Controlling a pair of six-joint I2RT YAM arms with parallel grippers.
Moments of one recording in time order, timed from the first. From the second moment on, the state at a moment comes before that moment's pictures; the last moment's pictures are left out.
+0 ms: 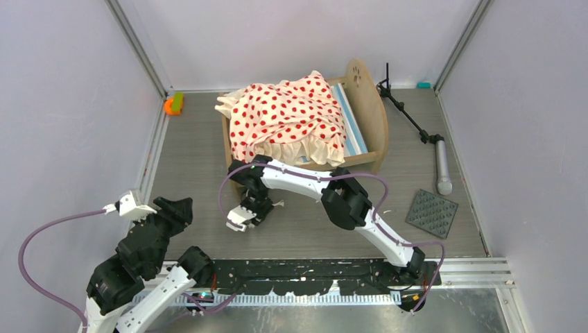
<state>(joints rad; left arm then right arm) -0.72 0.10 0.83 -1.08 -0.73 -0.79 1.09 2.43 2.12 -1.17 -0.46 -1.54</state>
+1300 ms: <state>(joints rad) -0.72 0.15 0.83 -1.08 -0.73 -0.78 1.08 2.12 1.38 -0.13 -0.66 -0.88</state>
